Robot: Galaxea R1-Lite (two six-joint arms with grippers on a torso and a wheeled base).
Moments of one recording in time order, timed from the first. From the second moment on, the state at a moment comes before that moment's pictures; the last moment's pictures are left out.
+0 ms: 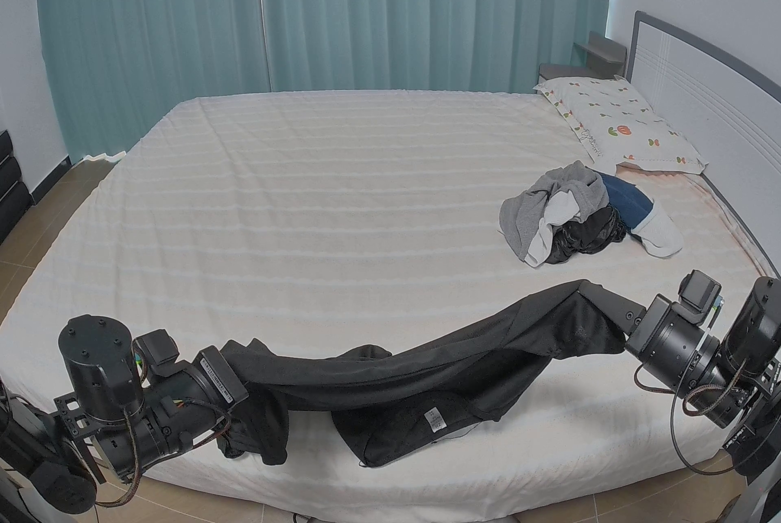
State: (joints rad) left arm -0.56 1.59 -0.14 -1.14 0.04 -0.98; right arm 0.52 1.64 -0.11 -1.55 0.03 0.77
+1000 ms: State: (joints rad) left arm -0.56 1.59 -0.14 -1.14 0.04 -0.98; right arm 0.52 1.64 -0.11 -1.55 0.03 0.77
